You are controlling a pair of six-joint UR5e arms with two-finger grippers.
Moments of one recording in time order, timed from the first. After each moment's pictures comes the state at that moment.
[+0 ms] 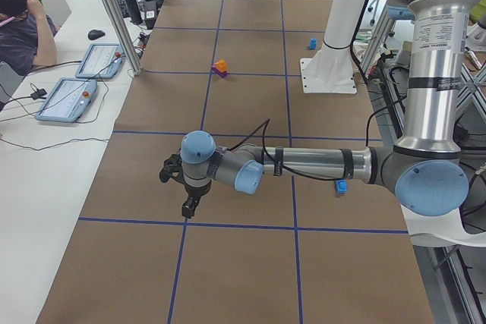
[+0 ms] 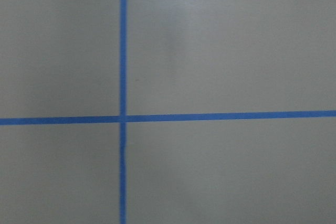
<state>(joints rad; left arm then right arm) -1.45 -1.54 -1.56 -1.94 -2.30 0.01 1.18 -1.25 1.85 -1.86 2.24 0.52</state>
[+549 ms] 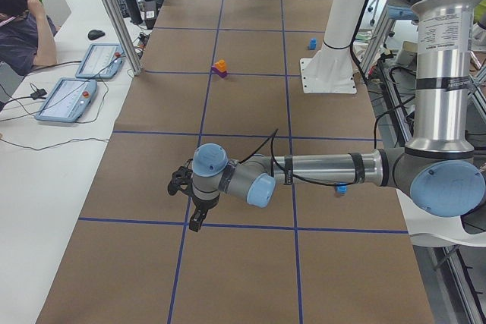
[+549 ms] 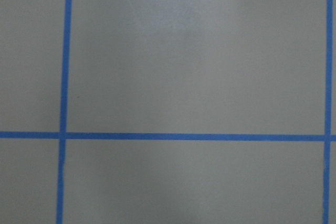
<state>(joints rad) -1.45 -1.51 -1.54 -1.99 -2.25 0.01 1.33 -1.43 1.71 -1.52 2.23 0.36</state>
